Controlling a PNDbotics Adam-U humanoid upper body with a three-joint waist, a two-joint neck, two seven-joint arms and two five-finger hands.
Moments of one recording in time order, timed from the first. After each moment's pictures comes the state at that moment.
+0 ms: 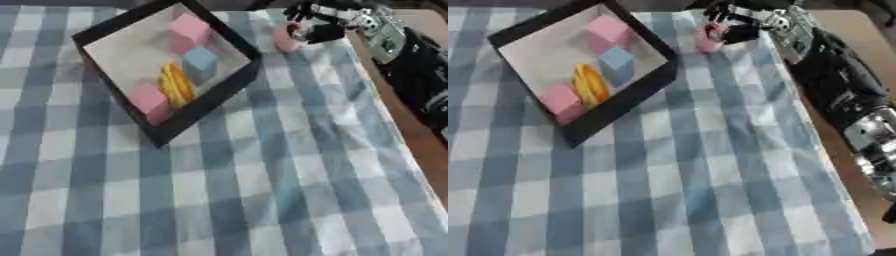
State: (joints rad) left arm -0.24 0.39 0.10 -1.98 -0.10 -0.10 0.42; right arm -0.74 -0.92 0.05 -0.92 0.45 -0.39 0.41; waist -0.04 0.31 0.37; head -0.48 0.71
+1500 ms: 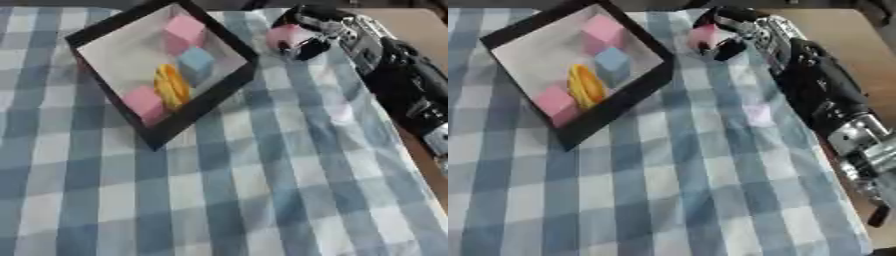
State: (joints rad) left arm -0.25 0.38 0.10 -1.98 -0.10 -0.10 0.41; right arm -0.77 -0.87 0.08 -0.92 0.59 -0.36 0.30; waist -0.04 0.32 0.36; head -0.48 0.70
